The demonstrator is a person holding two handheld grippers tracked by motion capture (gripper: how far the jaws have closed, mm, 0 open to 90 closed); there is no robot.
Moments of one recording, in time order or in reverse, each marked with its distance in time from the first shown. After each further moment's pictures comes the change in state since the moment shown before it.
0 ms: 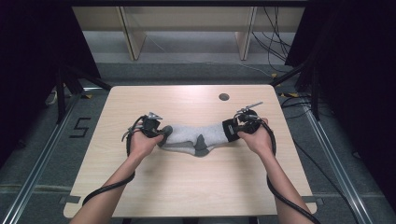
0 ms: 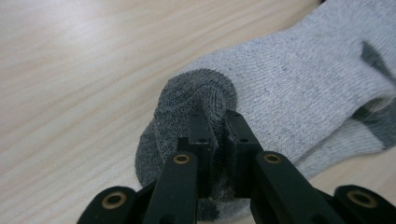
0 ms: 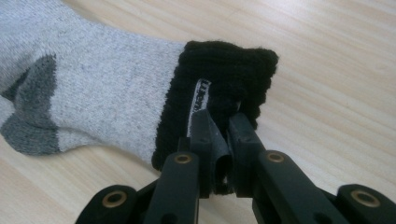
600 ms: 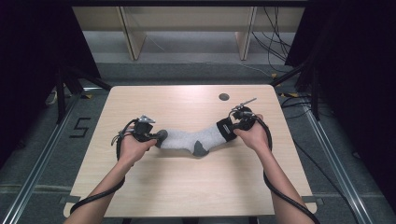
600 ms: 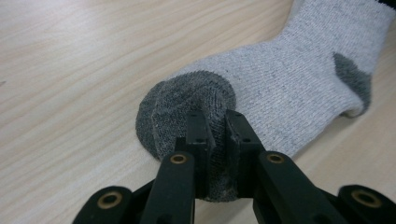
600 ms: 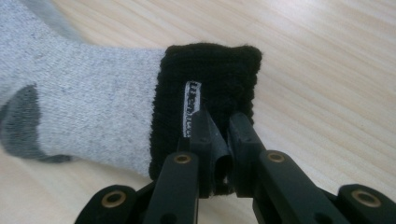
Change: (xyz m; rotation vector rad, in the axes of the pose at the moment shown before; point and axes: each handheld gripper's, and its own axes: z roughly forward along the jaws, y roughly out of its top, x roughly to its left) left arm 0.003 -0.015 -0.014 0.031 -0.047 -0.011; right arm 0.007 0.015 0.011 0.045 0.022 -0.023
